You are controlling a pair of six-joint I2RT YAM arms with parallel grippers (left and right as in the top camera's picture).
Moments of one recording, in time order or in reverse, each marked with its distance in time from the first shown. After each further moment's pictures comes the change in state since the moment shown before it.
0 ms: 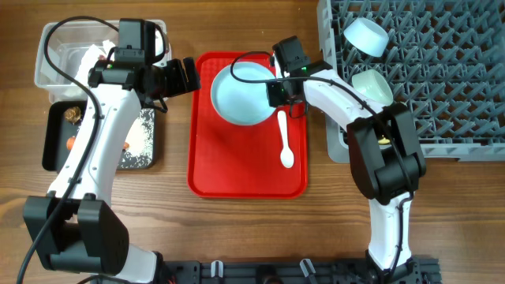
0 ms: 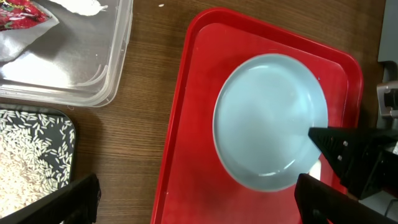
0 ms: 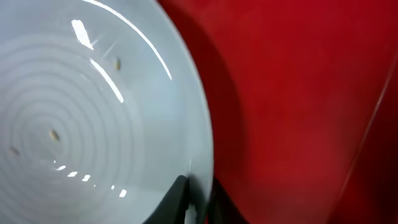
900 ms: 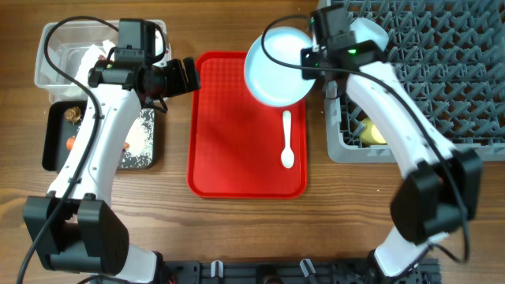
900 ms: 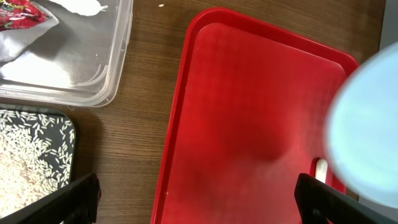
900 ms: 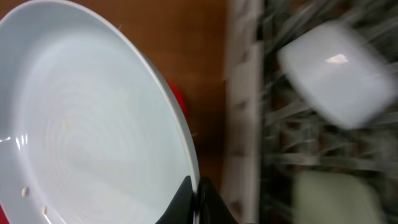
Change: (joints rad) left arm 0.000 0.000 0.000 0.000 0.000 0.000; right arm -0.087 -0.361 0.044 -0.145 0.298 -0.066
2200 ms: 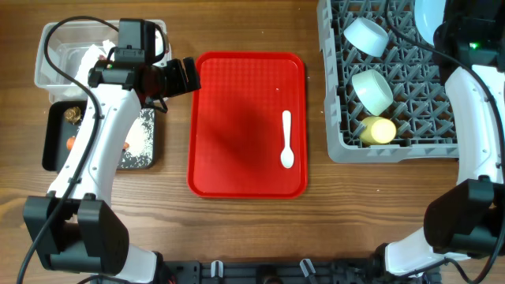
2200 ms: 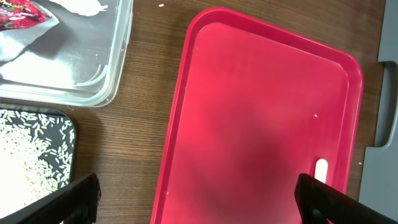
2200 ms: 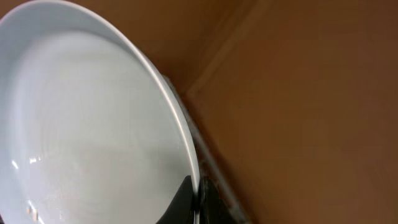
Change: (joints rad) left arm 0.000 0.000 0.000 0.000 0.000 0.000; right arm -0.472 -0.088 0.002 0.452 0.423 -0.539
